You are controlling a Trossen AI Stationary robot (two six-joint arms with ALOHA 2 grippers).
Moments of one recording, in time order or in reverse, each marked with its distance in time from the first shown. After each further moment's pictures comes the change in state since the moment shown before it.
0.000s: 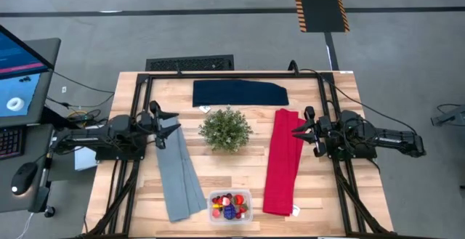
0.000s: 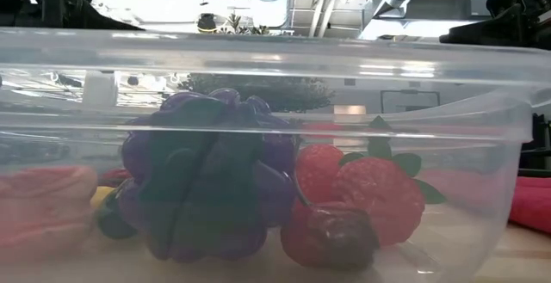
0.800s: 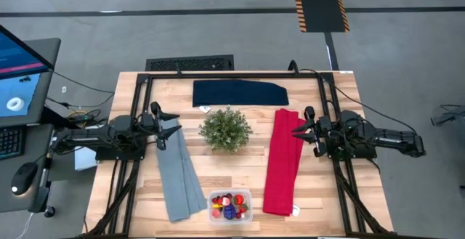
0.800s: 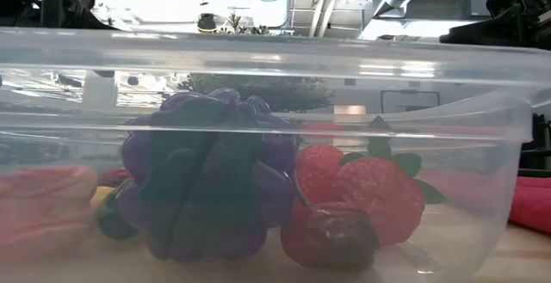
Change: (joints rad) left arm 0.000 0.001 0.000 -0.052 0.008 0.006; right arm 0.000 0.000 0.000 0.000 0.000 0.000
